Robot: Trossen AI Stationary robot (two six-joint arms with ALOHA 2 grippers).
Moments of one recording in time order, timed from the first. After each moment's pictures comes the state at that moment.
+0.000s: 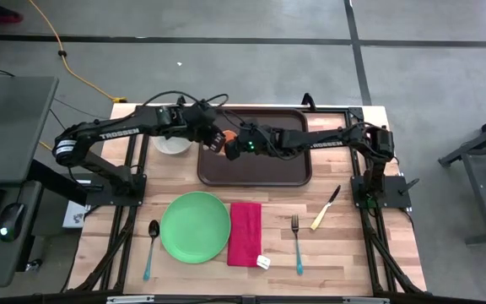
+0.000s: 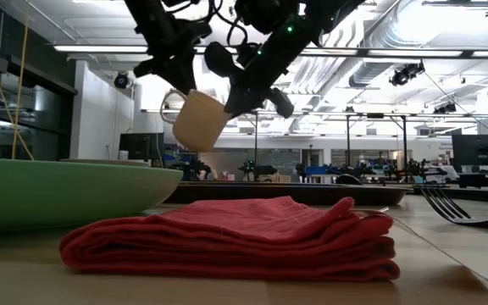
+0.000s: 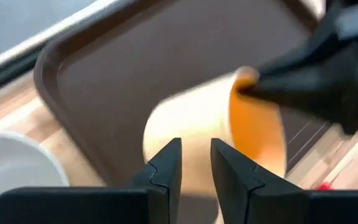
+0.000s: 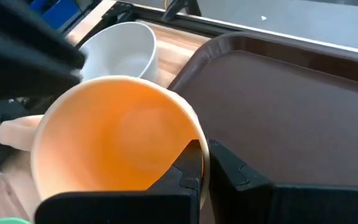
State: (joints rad) left arm 0.33 1.40 1.26 -0.78 -0.19 -0.53; right arm -0.16 1.87 1.40 -0.18 0.38 0.73
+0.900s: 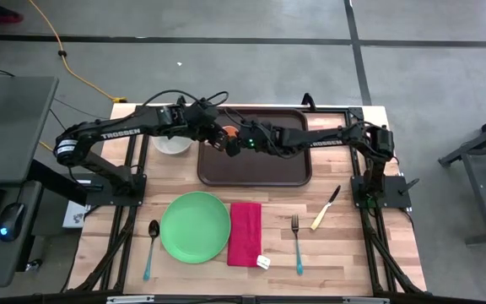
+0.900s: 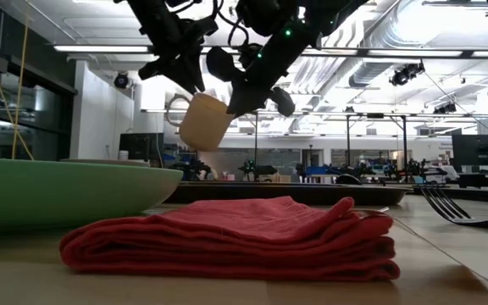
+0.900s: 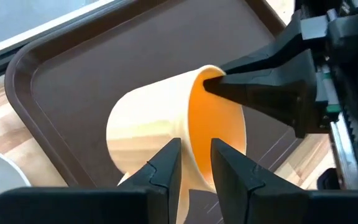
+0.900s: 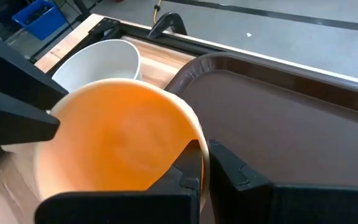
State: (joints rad) left arm 0.33 1.41 1.26 -0.73 -0.14 -0.58; right arm -0.18 1.87 1.40 -0.15 0.43 0.69
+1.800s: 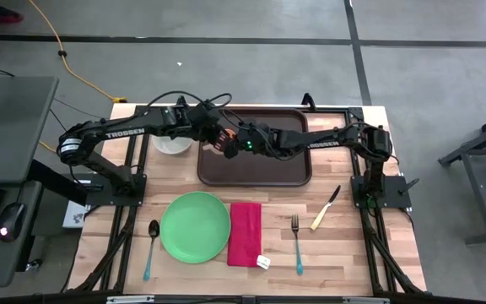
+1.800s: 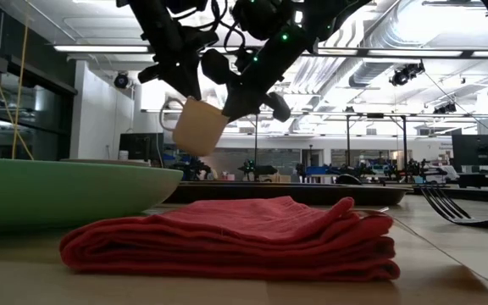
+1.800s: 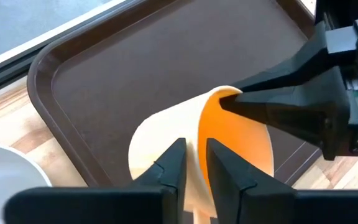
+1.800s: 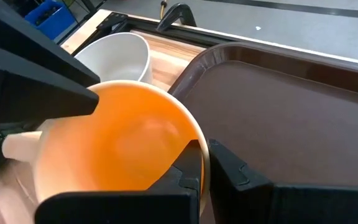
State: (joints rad) left arm 0.33 1.44 1.26 -0.74 -0.20 -0.56; right arm -0.17 1.90 1.40 -0.11 0.41 0.72
